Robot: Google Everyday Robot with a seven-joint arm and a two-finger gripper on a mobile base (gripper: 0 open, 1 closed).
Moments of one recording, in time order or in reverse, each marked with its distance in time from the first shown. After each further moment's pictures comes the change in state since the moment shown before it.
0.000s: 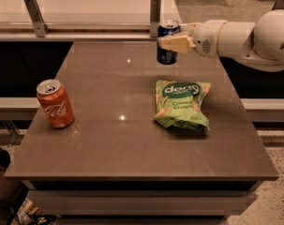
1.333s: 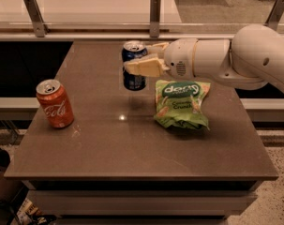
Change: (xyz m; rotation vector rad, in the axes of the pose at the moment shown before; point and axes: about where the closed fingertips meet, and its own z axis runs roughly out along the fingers) arm -0.003 0.138 0.011 -0.248 0.000 0.039
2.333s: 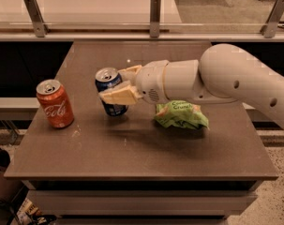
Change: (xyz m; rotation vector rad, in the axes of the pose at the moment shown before) arm 0.032 0.079 0.041 -0.058 0.105 -0.100
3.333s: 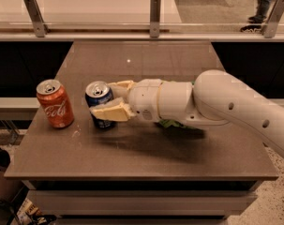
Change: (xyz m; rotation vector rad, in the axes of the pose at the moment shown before) arm 0.013 0.039 0.018 -0.070 -0.114 -0.033
